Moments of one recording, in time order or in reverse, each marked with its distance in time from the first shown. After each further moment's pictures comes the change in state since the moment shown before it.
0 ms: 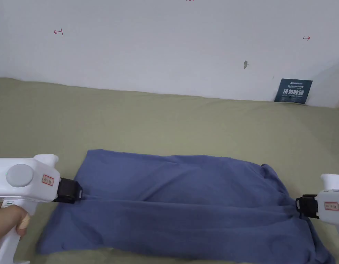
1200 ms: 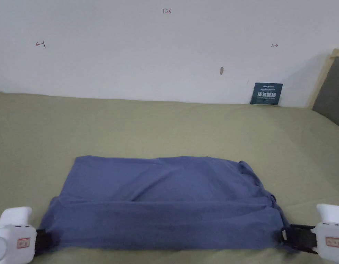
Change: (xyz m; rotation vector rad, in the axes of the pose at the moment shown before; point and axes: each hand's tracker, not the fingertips) left arm -0.011 -0.108 0.025 0.070 0.018 0.060; right arm 0.014 -0.079 0.077 -0.065 0.123 -0.077
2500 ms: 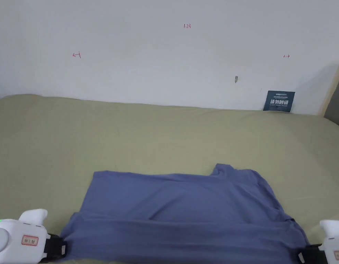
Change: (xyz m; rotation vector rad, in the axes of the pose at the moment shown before) left arm -0.030 -0.072 0.103 -0.147 -0.159 0.021; right arm -0.016 -0.074 0.059 -0.169 0.064 0.106
